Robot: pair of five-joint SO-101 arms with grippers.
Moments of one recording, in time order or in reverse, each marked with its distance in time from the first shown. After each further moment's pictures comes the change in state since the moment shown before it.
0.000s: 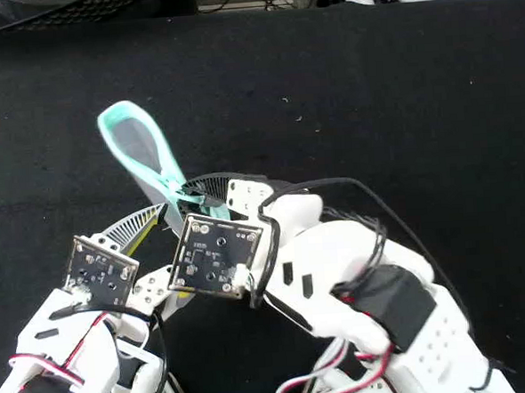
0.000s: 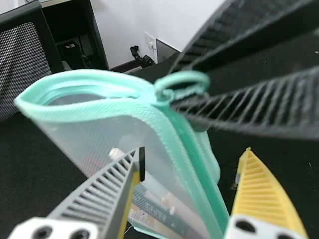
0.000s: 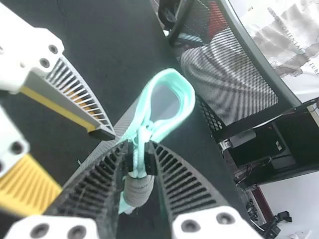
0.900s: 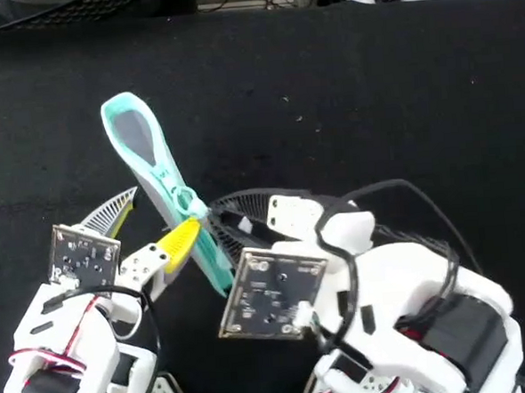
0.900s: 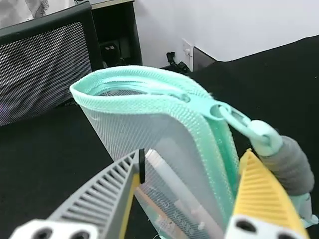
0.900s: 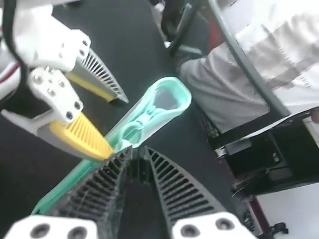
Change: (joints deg) left arm -9.8 0.0 3.5 -5.5 0.3; right arm -0.2 -0.6 -13.9 15.8 0.0
